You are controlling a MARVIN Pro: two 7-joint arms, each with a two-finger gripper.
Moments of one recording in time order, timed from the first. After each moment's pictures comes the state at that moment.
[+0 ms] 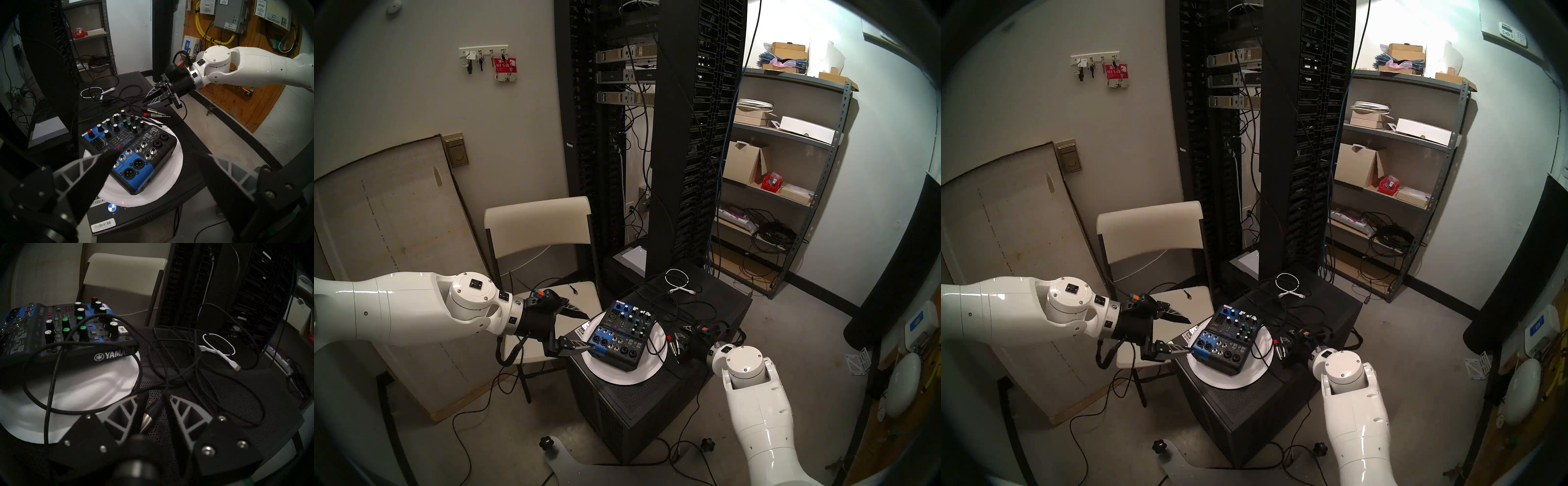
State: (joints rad) left arm 0.22 -0.45 0.40 -1.66 -1.05 -0.10 -0.54; right arm -1.52 -1.58 1.74 -1.28 -0.50 0.01 0.63
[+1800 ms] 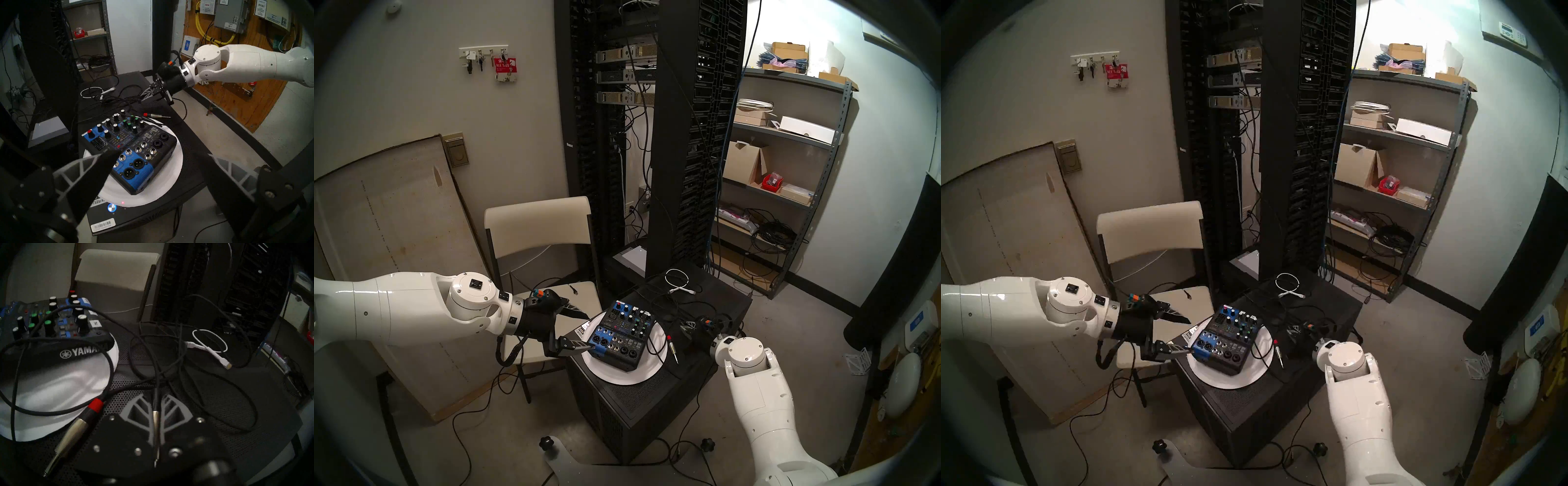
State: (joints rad) left arm 0.22 -0.45 0.41 -1.66 -1.05 -0.10 -0.54; right arm -1.44 -1.55 1.77 -1.20 -0.47 -0.01 0.64
